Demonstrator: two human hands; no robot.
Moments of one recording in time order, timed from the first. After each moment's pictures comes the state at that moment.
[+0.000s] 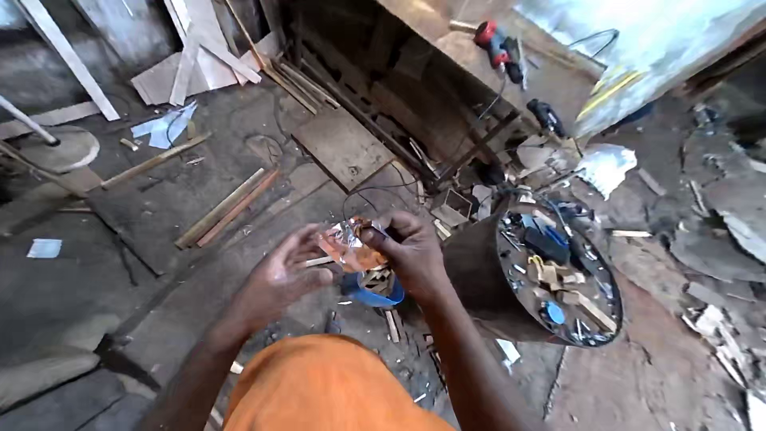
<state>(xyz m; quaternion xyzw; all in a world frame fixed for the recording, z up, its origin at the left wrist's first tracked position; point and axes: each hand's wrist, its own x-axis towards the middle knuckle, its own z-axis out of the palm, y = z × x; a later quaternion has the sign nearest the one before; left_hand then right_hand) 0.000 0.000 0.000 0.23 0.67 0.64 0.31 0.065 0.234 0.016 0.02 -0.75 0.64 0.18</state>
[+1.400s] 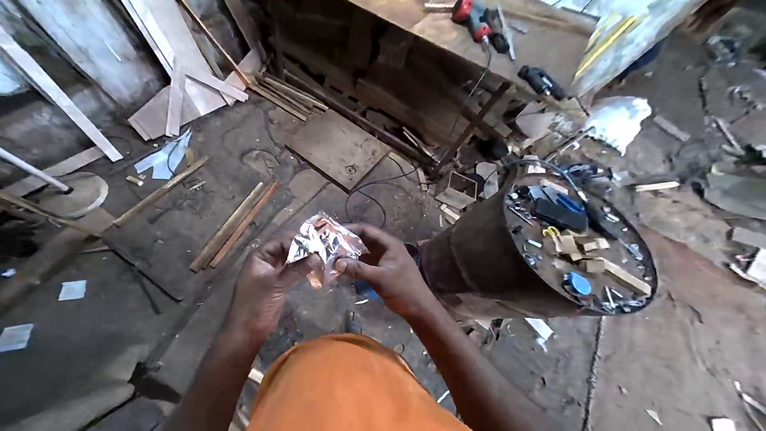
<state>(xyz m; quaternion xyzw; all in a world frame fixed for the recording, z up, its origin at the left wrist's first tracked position) -0.006 0.017 0.007 0.16 0.55 0.79 0.23 0.079 0.203 0.008 -0.05 -0.67 0.74 0.10</state>
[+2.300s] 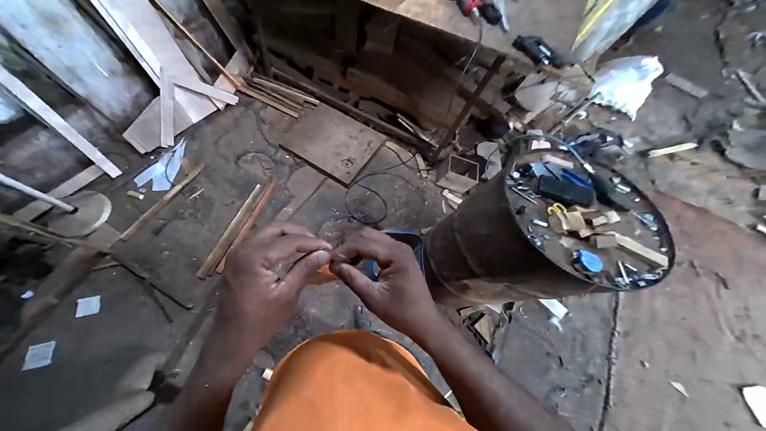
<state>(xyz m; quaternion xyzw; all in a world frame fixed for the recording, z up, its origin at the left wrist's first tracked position) -0.012 0.028 0.050 0.43 0.78 0.46 0.00 0.099 0.202 0.019 0.00 -0.82 0.51 0.24</state>
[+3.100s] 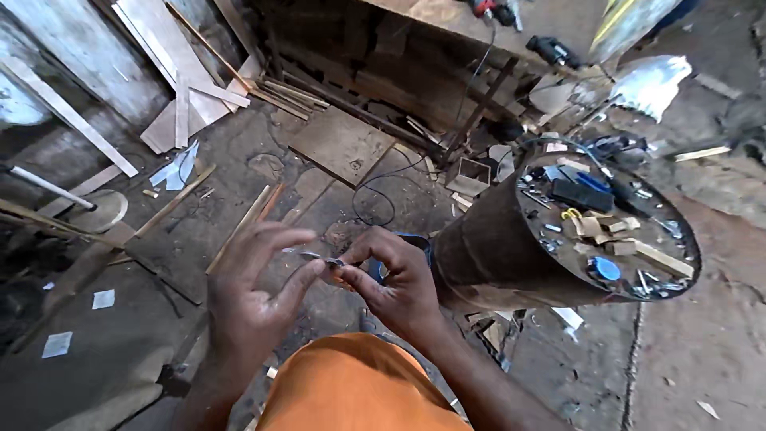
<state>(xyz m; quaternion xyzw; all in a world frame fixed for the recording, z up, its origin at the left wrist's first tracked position) 0.010 0.012 0.058 0.41 0.78 0.46 -0.08 0.106 0.198 0.028 0.02 -0.81 0.52 0.29</state>
